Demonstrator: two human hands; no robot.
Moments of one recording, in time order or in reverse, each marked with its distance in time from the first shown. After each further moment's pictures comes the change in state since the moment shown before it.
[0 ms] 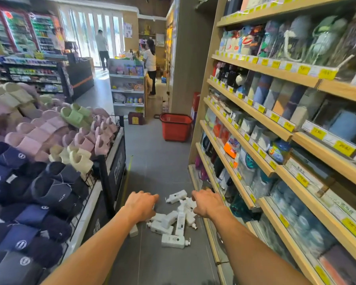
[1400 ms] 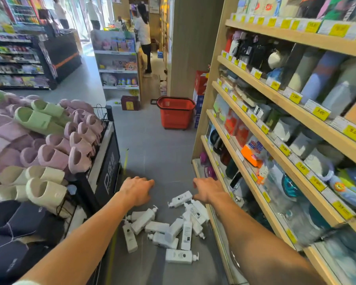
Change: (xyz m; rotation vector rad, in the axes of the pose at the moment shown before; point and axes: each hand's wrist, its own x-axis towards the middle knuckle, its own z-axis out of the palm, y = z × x) left_hand 0.322 -0.133 -0.028 0.000 -0.066 0.047; right_hand 0.343 0.044 -0.032 0.068 -0.082 0.029
